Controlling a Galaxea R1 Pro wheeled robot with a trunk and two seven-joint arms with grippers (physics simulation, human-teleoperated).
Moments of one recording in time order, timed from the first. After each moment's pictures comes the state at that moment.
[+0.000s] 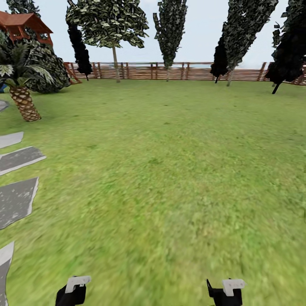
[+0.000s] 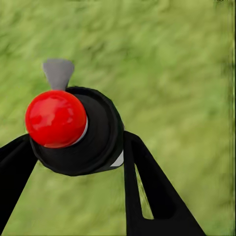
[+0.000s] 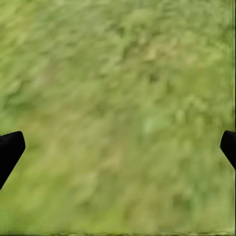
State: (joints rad) left arm -0.32 0.10 0.09 -0.37 -0.01 -0.24 0.02; right arm -0.37 -0.08 0.00 -0.16 0.03 -0.57 -0.01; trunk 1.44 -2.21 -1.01
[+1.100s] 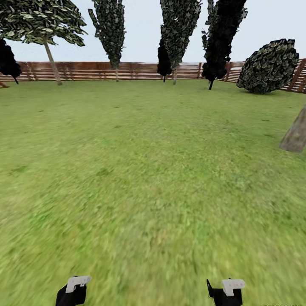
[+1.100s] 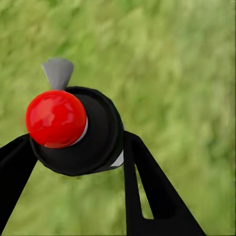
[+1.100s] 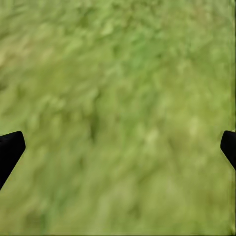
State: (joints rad) left arm -0.32 0.10 0.09 -0.38 -0.01 -0.24 0.02; right arm -0.37 -0.08 0.00 -0.16 0.03 -0.57 -0.01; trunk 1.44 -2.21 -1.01
